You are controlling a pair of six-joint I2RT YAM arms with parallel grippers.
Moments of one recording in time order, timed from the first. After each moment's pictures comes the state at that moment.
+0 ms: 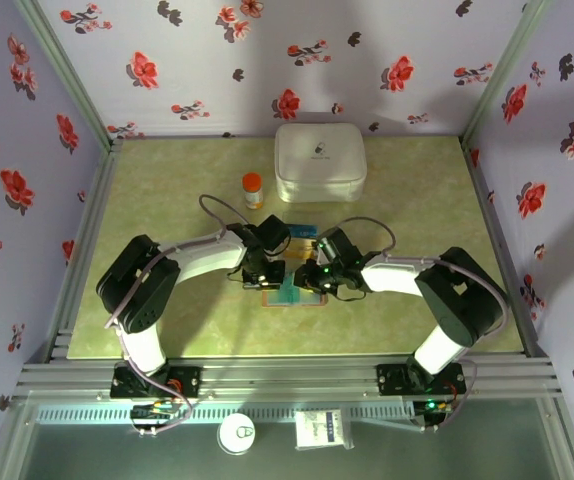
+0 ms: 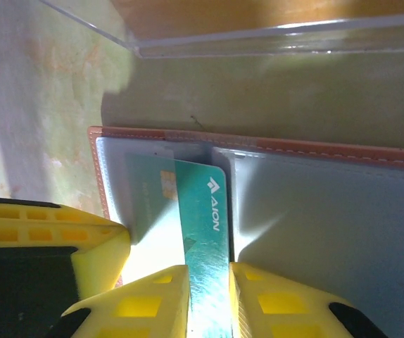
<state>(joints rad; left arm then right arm) -0.82 1.80 1.12 -0.69 0.17 -0.72 0.69 1.62 0.69 -0.01 -0.45 0.90</state>
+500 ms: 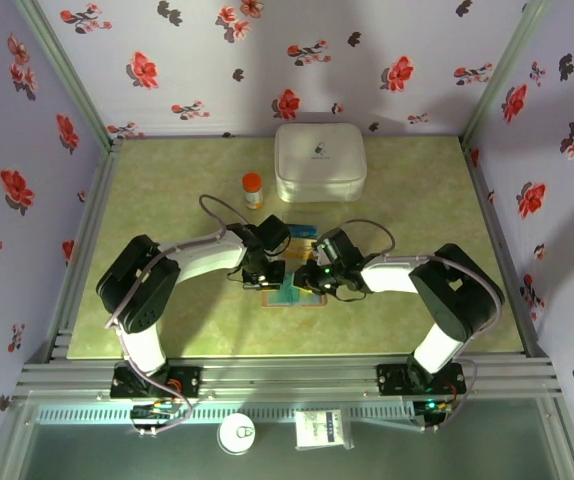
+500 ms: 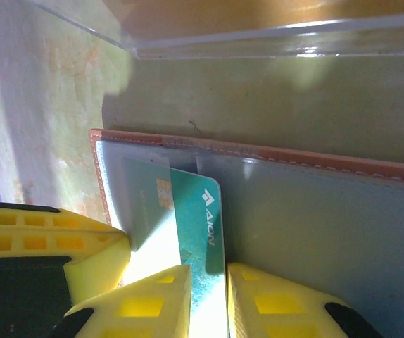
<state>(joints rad) -0.82 1.80 1.12 -0.69 0.17 -0.72 0.67 1.66 0.66 0.09 -0.51 0.91</state>
